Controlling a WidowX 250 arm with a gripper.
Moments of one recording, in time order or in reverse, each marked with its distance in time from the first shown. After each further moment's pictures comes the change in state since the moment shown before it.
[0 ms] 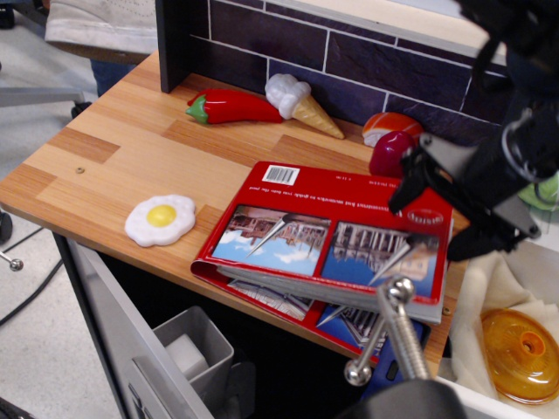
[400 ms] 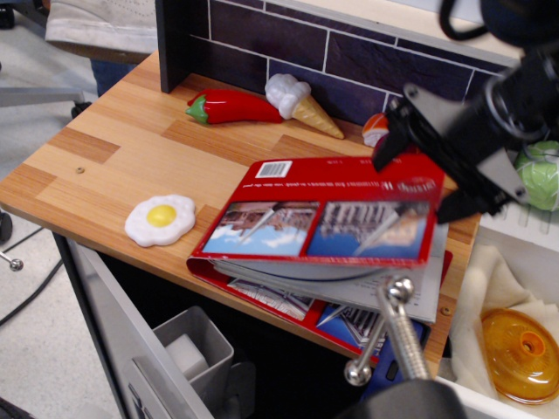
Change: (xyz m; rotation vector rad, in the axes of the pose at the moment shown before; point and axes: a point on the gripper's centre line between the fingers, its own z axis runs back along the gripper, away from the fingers) arm -0.003 0.037 0.019 0.022 -0.046 -0.034
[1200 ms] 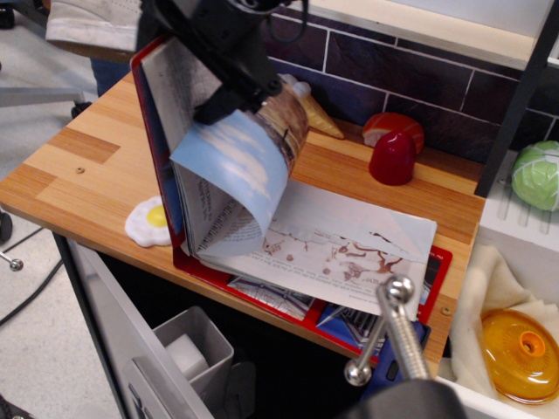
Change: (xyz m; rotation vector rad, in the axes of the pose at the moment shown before) arm -0.060 0.148 -0.010 0.133 0.046 0.056
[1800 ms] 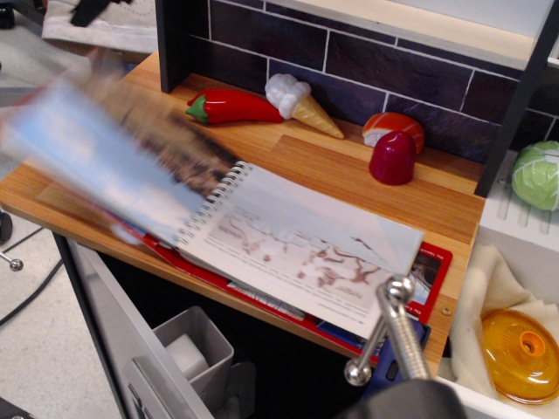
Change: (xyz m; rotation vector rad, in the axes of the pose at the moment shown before) arm 0.001 0.114 -0.027 0.086 0.142 0.296
